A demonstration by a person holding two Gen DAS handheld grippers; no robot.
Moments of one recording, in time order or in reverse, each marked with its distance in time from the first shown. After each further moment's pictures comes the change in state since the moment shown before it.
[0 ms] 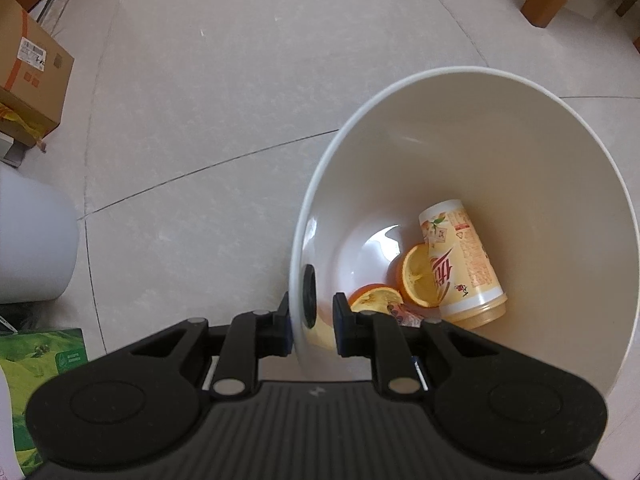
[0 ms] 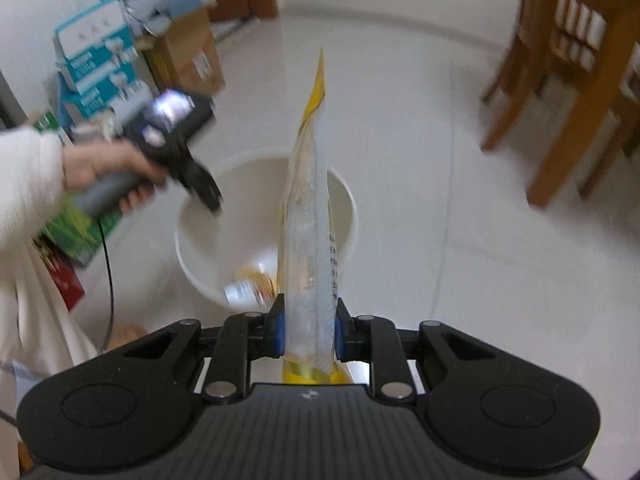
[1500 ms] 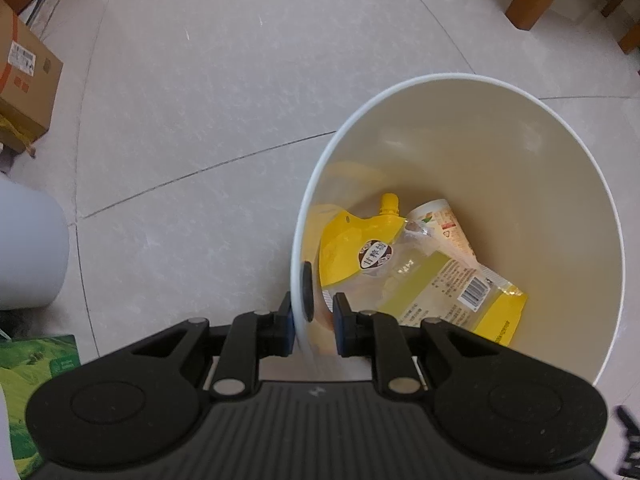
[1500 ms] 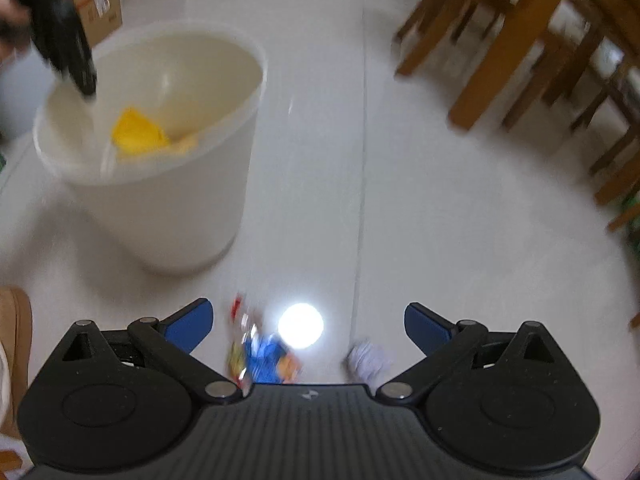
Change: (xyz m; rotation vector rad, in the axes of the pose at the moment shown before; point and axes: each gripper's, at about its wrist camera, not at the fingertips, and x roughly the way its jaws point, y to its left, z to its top) left arm -0.008 0.006 -0.005 0.027 -0.016 -0.039; right arm 0.115 -0.025 -0.172 0.119 0.177 -0.300
